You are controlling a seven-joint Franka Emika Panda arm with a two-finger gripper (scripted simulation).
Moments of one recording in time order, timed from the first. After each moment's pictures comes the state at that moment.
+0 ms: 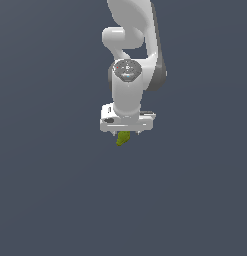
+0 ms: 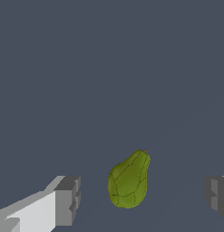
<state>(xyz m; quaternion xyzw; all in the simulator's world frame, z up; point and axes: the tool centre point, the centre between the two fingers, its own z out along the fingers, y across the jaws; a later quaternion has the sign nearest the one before) -0.023 0.014 0.164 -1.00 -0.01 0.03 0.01</state>
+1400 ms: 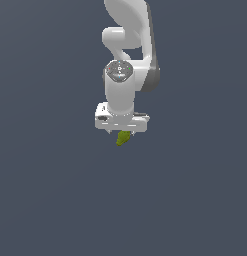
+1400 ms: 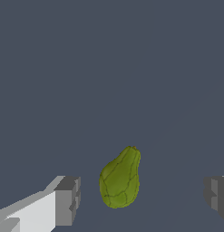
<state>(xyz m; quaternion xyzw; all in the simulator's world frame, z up) -0.030 -0.007 0.158 -1.00 0.05 0.03 0.00</state>
